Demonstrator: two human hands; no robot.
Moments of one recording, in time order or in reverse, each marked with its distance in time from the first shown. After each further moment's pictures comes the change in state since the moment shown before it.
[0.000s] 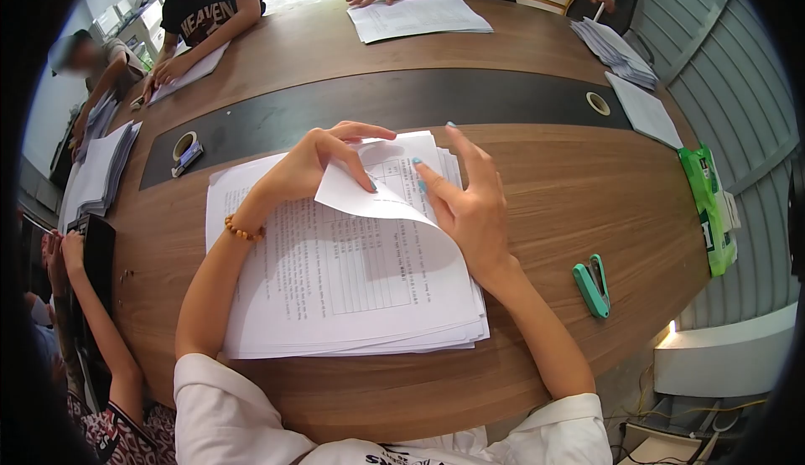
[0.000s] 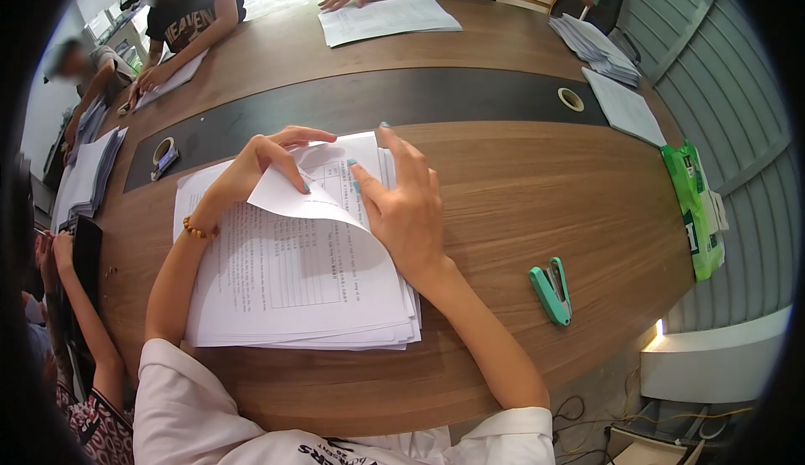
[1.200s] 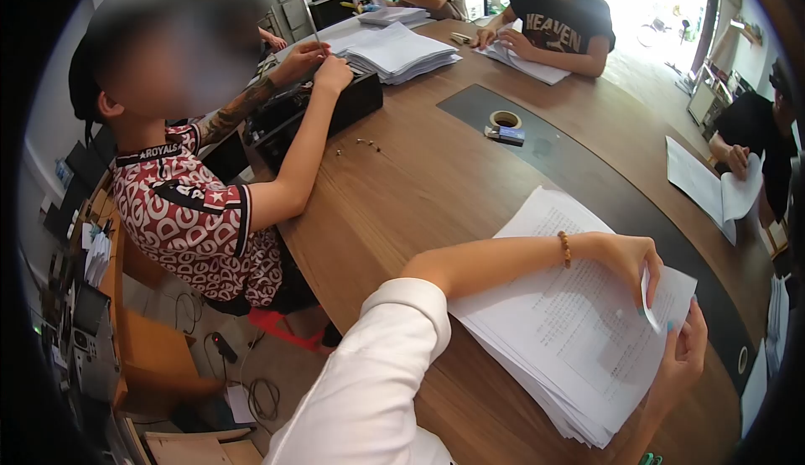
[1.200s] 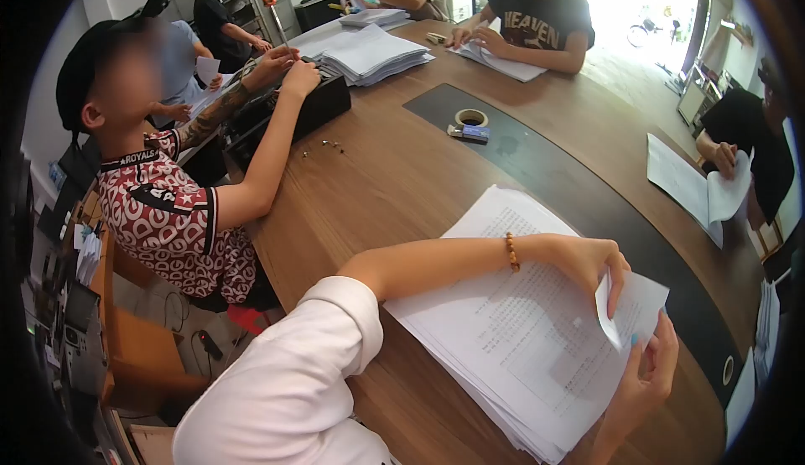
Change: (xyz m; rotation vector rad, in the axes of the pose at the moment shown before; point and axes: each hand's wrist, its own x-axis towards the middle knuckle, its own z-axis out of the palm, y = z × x) left_hand -0.006 0.006 0.007 -0.118 0.048 -0.046; right_hand 0.024 -0.030 -0.016 0.407 0.021 0.099
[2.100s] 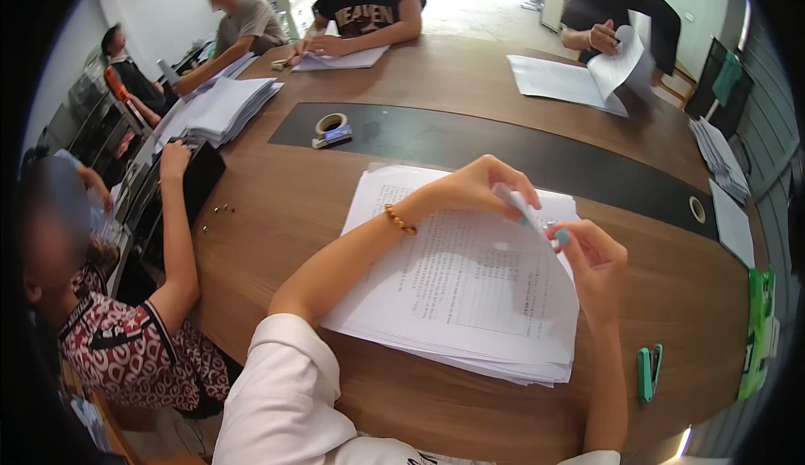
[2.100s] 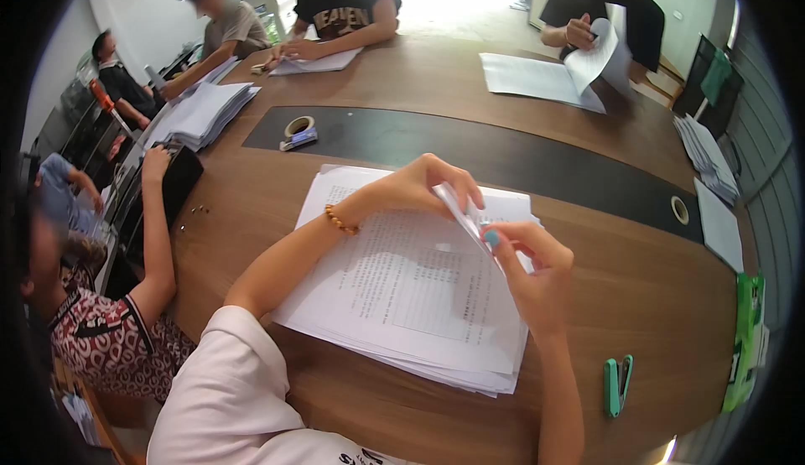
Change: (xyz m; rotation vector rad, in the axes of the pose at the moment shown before) left_hand 0.003 0.003 -0.017 -0.029 -0.015 -0.007; right_hand 0.011 -0.005 -0.005 0.424 -0.162 0.145
